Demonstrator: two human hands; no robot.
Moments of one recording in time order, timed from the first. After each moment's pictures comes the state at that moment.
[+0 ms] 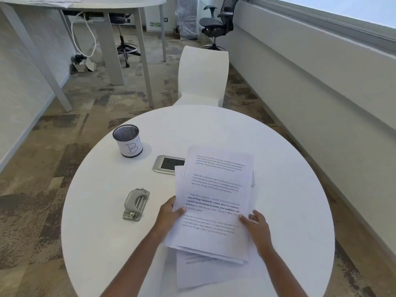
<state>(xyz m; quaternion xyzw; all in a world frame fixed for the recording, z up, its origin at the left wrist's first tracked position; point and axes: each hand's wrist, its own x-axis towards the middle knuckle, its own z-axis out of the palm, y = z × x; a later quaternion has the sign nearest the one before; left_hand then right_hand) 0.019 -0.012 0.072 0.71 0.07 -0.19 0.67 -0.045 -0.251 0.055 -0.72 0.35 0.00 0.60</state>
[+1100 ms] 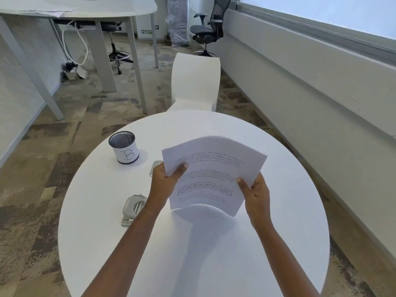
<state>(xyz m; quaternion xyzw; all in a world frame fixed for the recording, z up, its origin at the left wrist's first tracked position) 0.052 -0.019 0.184 0.69 -0.03 0.01 0.72 -0.017 -0.215 0.165 -0.73 0.11 -0.21 0.64</state>
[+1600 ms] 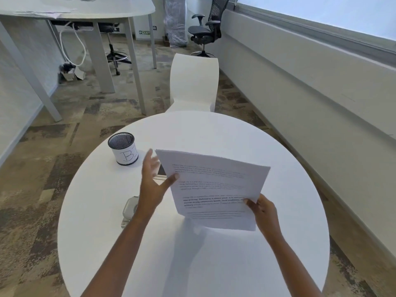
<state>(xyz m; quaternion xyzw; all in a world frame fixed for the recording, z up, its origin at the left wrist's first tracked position) 0.053 0.007 0.167 0.76 -0.05 0.06 0.65 -0.040 -0.245 0.131 -0.82 0.18 -0.11 0.53</state>
